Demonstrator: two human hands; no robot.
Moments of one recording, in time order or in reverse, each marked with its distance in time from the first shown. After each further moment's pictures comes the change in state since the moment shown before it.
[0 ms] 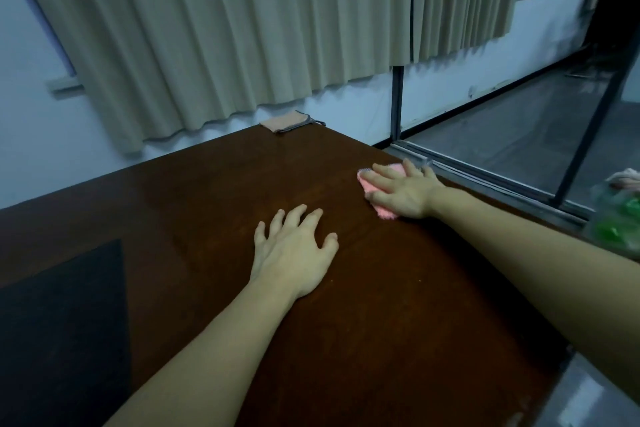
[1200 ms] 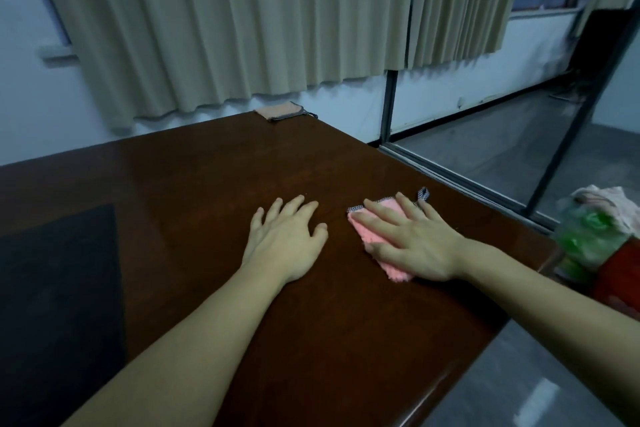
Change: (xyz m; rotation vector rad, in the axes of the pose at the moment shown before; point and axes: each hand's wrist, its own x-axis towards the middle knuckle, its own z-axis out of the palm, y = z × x) left_hand -0.026 0.011 0.011 -0.031 0.044 0.029; right_hand -0.134 -0.012 0.026 -0.082 -0.040 -0.179
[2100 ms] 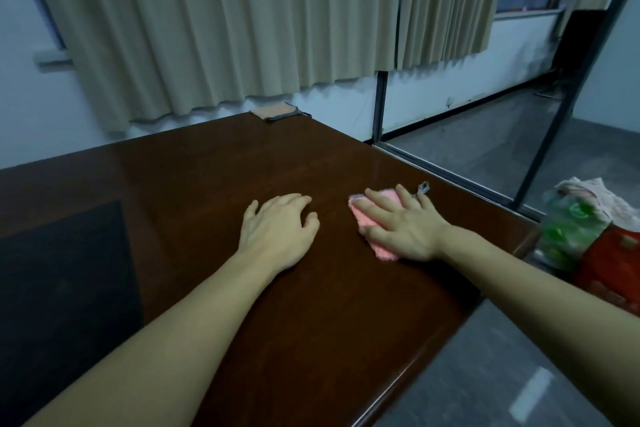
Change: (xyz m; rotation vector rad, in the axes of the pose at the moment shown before) left_hand -0.020 -0.005 -0.015 -0.024 0.074 0.036; right_hand -0.003 -0.010 0.002 0.025 0.014 0.117
